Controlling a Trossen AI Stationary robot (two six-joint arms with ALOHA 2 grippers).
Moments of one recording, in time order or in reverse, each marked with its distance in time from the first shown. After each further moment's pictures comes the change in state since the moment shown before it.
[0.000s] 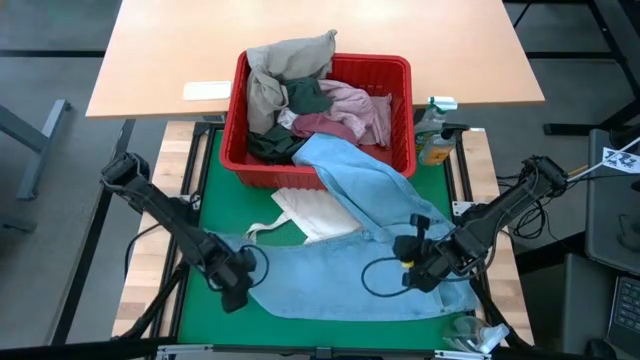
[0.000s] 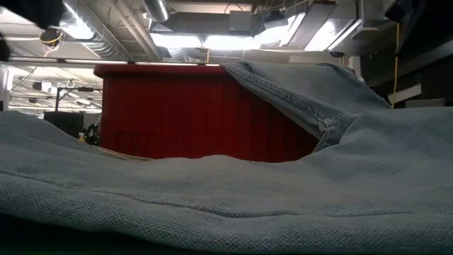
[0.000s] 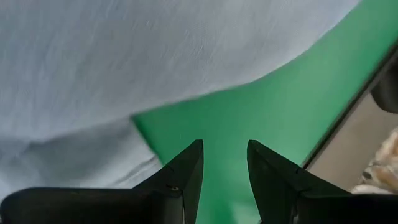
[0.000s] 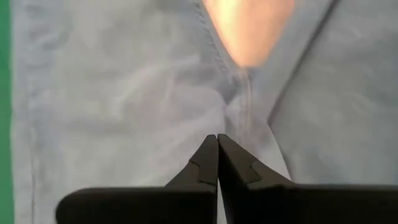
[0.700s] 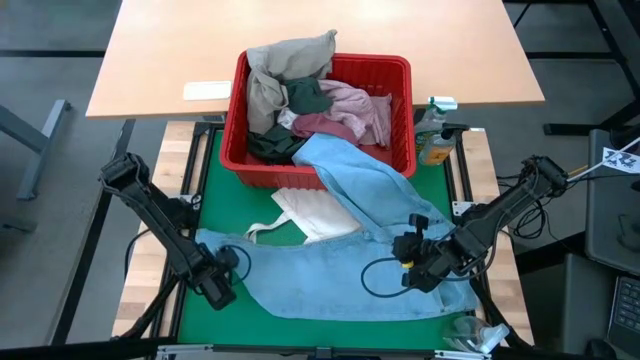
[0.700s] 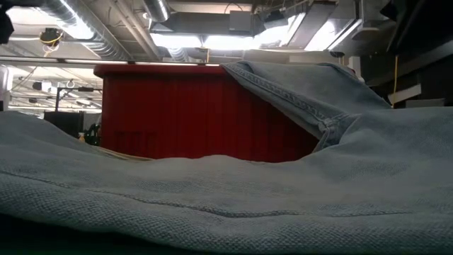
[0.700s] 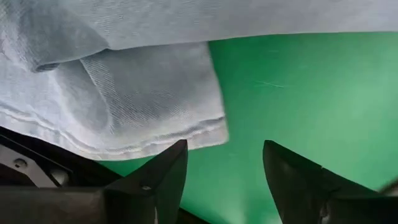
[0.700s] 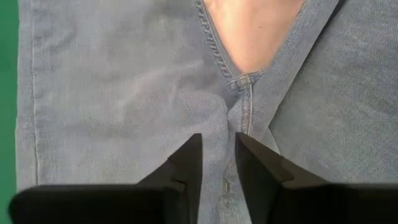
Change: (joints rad) left arm -0.146 0.000 -0.089 -0.098 -0.049 -0.283; right arm 0.000 0.000 0.000 0.012 0.015 -0.023
